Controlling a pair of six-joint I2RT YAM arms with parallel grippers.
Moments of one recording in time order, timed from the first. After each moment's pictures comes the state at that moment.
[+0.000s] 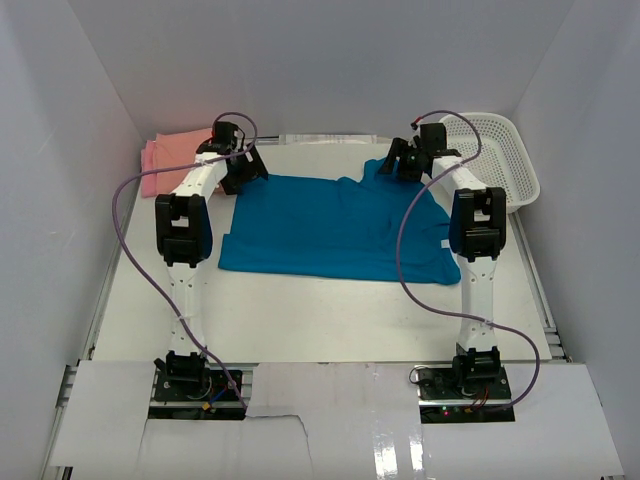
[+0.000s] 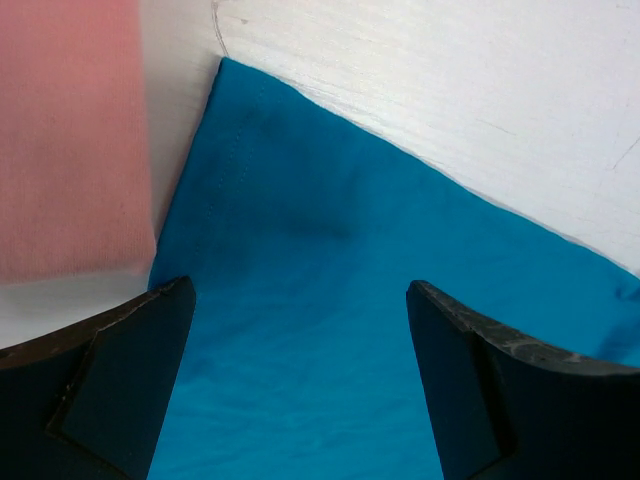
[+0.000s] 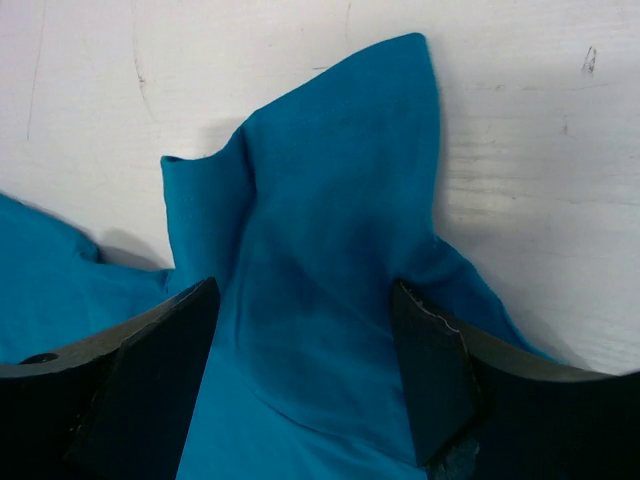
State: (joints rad) left arm -0.10 2.41 2.10 -0.65 0.09 -0.51; right arm 0.11 2.45 2.03 -0.33 -0.38 0.33
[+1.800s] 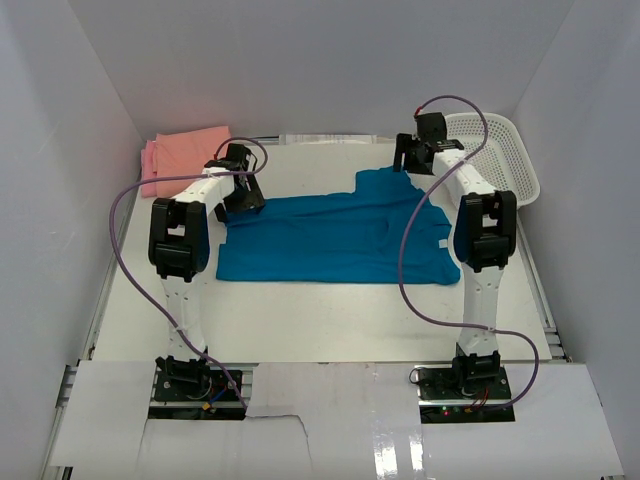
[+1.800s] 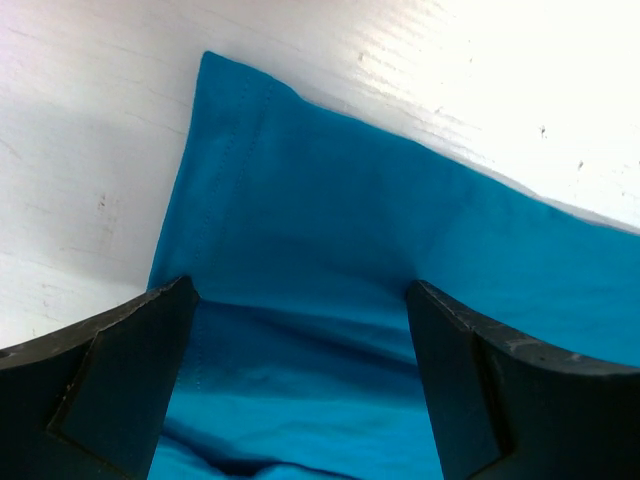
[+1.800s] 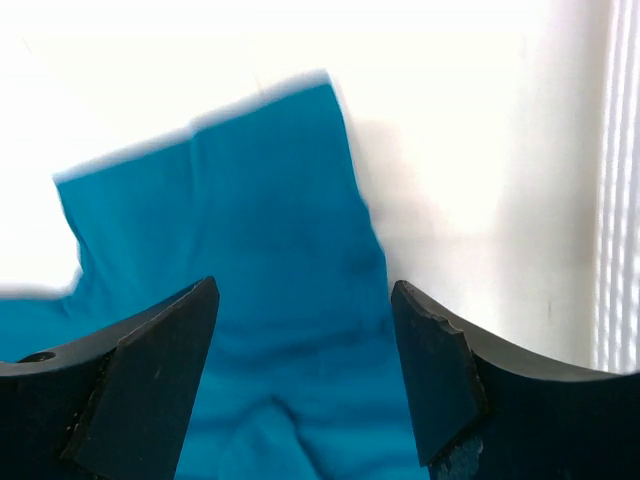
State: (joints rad) left arm -0.17 2.18 1.71 -0.71 -0.23 -0.51; right arm 0.16 2.22 1.88 -0.49 0.01 0.19
